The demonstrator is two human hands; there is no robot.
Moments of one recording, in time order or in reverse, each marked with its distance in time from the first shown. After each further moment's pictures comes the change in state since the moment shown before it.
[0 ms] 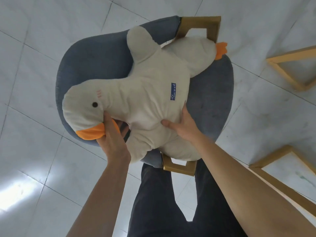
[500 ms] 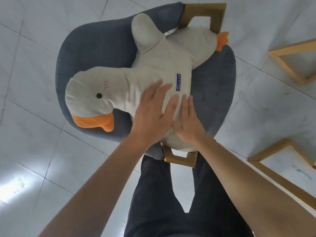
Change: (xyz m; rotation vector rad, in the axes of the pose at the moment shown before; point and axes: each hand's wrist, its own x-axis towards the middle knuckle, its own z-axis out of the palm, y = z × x) left_hand -0.016 -0.009 0.039 1.007 -0.674 0.861; right_hand -0.017 0.026 0.006 -0.614 0.039 -0.109
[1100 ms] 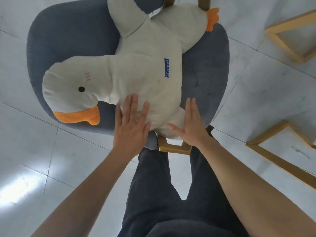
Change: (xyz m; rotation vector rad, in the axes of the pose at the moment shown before) left_hand -0.057 -0.106 0.045 0.792 -0.066 0.285; right_hand -0.036 0.058 0.026 -0.129 0.023 0.065
